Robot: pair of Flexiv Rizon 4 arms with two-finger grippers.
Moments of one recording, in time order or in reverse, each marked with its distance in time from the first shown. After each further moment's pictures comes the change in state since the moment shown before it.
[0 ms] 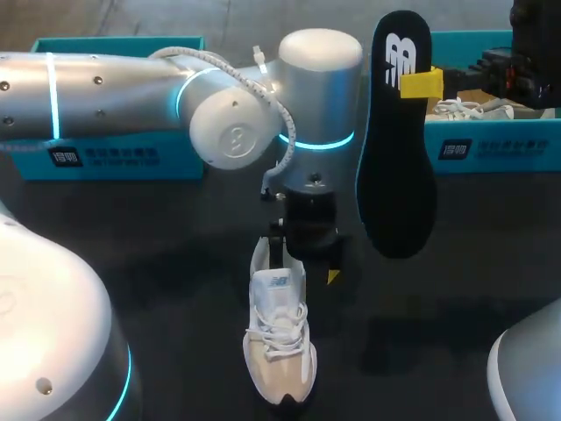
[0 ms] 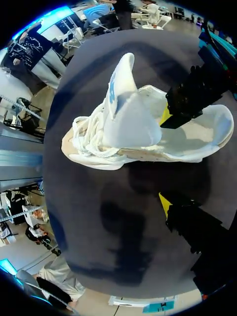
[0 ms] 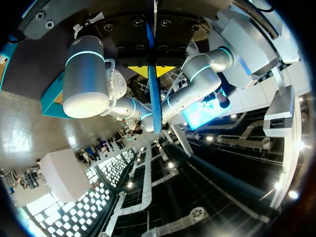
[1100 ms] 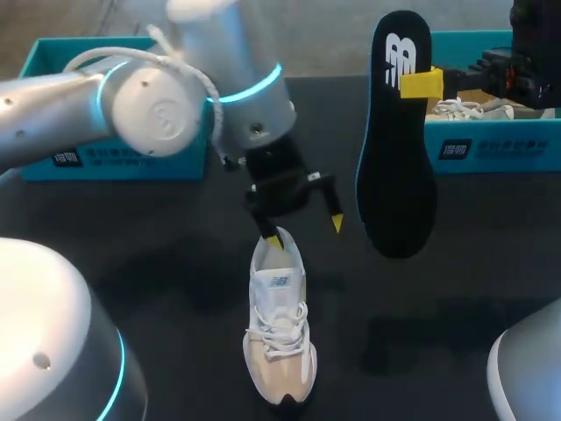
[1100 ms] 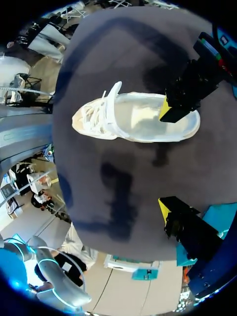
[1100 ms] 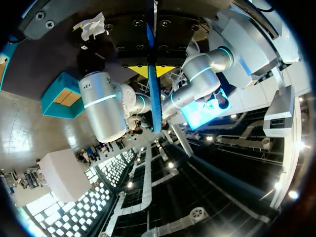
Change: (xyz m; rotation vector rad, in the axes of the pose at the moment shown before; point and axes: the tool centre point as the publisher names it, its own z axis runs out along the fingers) left arm -0.004 0.014 -0.081 0.014 -0.386 -0.049; right arm 0.000 0.000 0.000 0.000 0.000 0.000
